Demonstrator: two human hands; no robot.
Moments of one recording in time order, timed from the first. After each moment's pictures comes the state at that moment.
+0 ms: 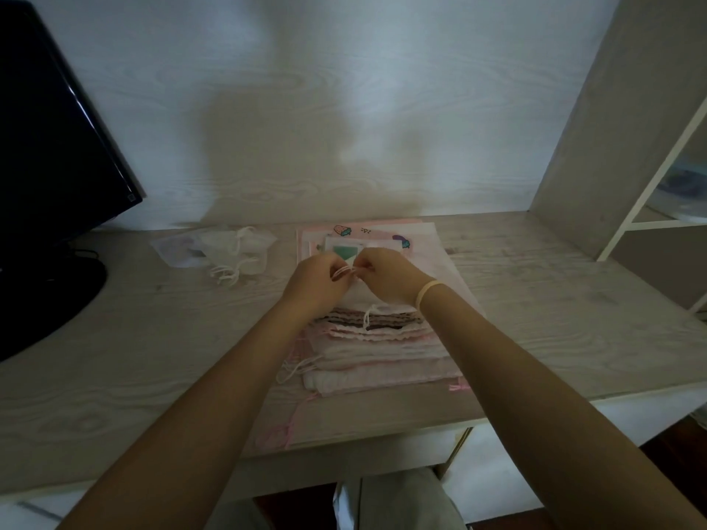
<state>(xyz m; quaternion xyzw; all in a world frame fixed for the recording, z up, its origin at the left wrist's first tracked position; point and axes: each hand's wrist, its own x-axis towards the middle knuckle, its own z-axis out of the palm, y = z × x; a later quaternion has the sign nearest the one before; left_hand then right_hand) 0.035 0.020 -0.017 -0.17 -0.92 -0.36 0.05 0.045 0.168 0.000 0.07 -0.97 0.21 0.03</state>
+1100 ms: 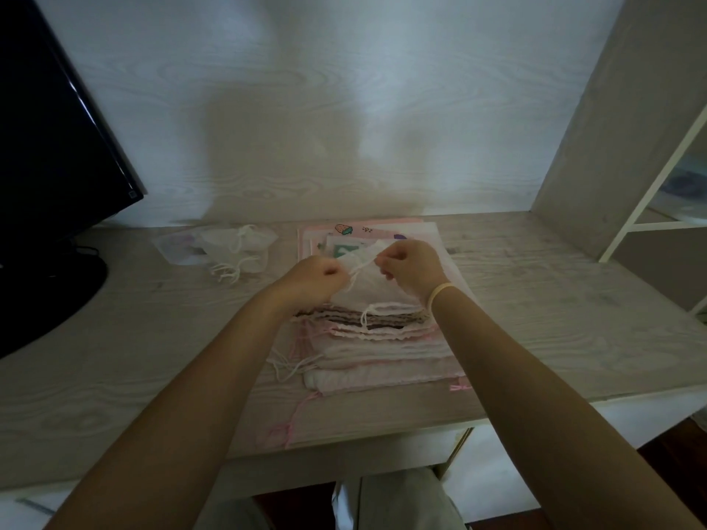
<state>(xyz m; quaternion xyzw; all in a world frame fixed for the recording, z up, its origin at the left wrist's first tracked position) 0.032 0.003 -0.005 -0.19 -0.89 -0.40 -0.11 0.043 0.193 -0.012 -0.08 -0.87 0.48 0.11</state>
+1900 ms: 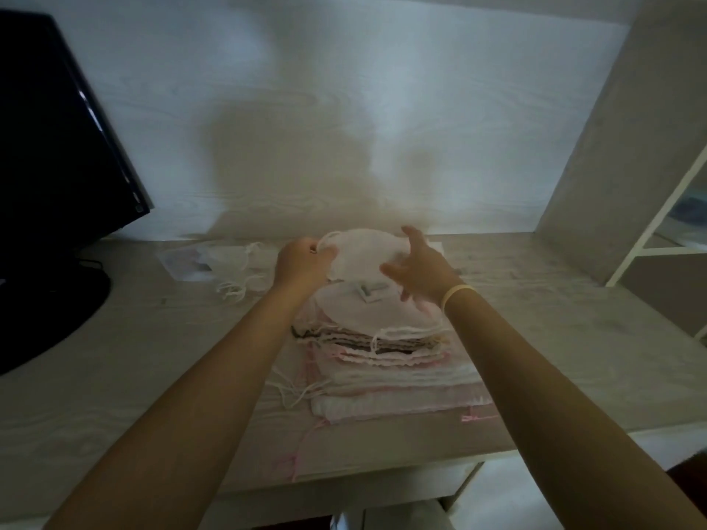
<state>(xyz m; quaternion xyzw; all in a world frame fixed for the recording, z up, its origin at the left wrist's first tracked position) -0.010 0.011 0.007 -0.05 -0.88 -0.45 0.10 0.038 0.202 0.018 -0.05 -0.93 0.36 0.07</state>
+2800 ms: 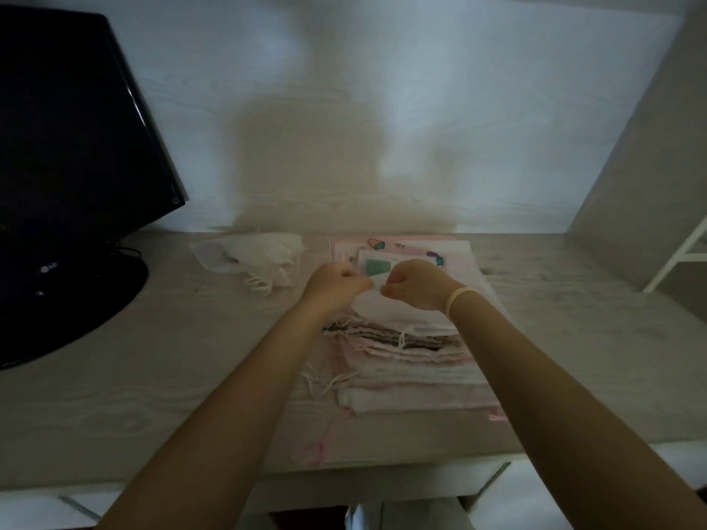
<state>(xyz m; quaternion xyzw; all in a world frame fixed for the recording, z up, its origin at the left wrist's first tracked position) 0.017 -0.008 -0.010 -0.04 -0.86 -0.50 -0.05 0.029 0.153 0.014 0.02 -0.98 0.20 -0.07</state>
